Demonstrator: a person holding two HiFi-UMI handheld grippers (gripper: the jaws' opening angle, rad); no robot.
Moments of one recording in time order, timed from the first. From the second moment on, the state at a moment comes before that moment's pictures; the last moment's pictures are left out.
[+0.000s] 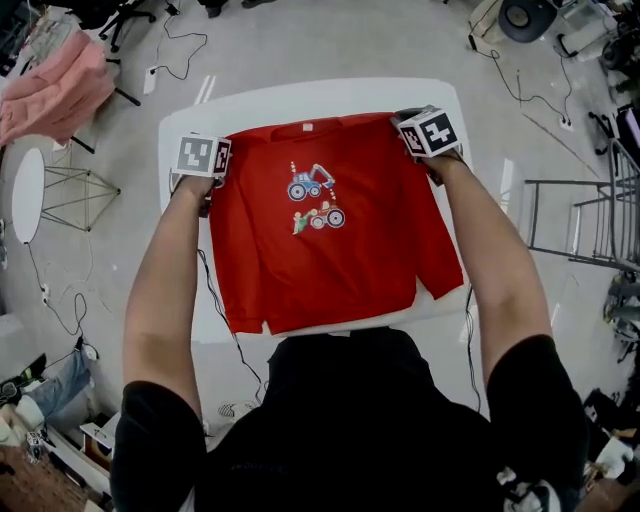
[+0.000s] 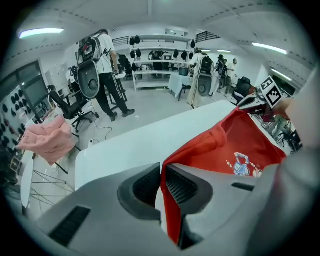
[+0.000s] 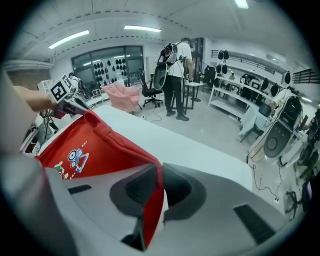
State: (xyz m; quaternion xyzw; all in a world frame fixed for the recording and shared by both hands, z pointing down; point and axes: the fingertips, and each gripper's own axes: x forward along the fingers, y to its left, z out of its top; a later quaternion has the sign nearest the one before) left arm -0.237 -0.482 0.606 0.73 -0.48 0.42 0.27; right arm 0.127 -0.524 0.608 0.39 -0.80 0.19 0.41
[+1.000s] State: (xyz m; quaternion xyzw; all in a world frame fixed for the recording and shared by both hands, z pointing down) left arm -0.243 -0.418 0.560 0.76 -0.52 0.30 0.25; right arm 0.144 -0.460 0.556 0.41 -0.84 0.22 0.28
